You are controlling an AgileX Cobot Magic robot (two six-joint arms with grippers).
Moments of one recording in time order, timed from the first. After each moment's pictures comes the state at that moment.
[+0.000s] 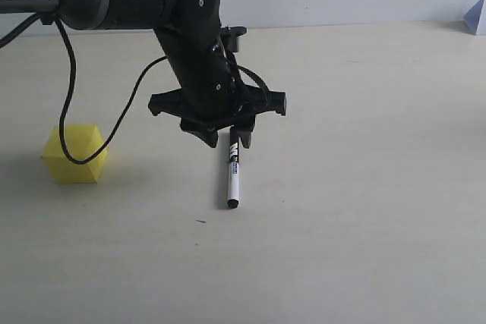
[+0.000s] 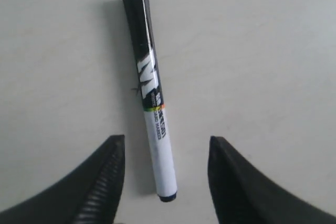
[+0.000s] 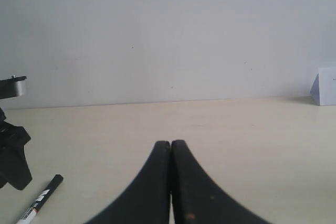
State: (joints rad) left arm -0.72 2.07 -1.55 -0.10 0.91 -0.46; right arm 0.05 0.01 0.00 0.06 0.14 0.04
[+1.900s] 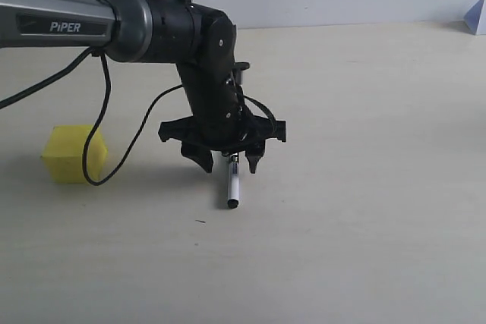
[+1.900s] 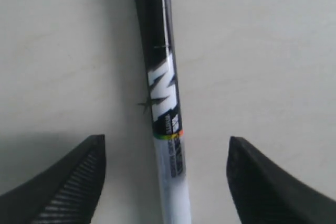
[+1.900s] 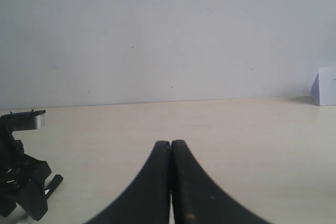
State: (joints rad) left arm -0.72 2.22 -1.60 -0.11 0.91 -0.50; right arm 0.05 0.01 0.00 0.06 0.14 0.04
